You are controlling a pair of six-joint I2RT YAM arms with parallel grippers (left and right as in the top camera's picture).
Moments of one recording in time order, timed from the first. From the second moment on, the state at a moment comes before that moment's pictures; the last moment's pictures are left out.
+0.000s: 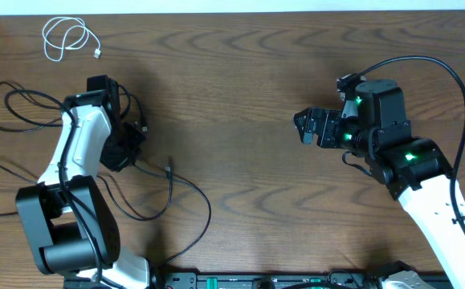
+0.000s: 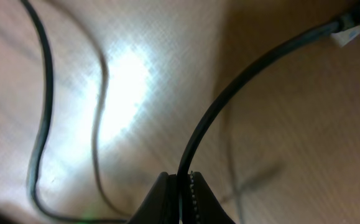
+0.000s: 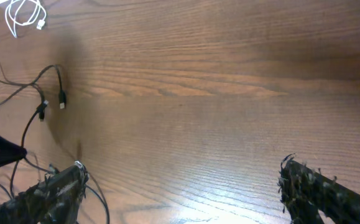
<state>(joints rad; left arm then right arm) 0.17 1.75 1.23 -1.11 -0.03 -0.71 0.33 1.23 1.08 -0.65 -0.20 0.46</state>
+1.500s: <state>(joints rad) 0.19 1.72 1.24 -0.95 -0.05 -1.19 0.33 1.23 1.08 -0.66 -0.20 0.46</state>
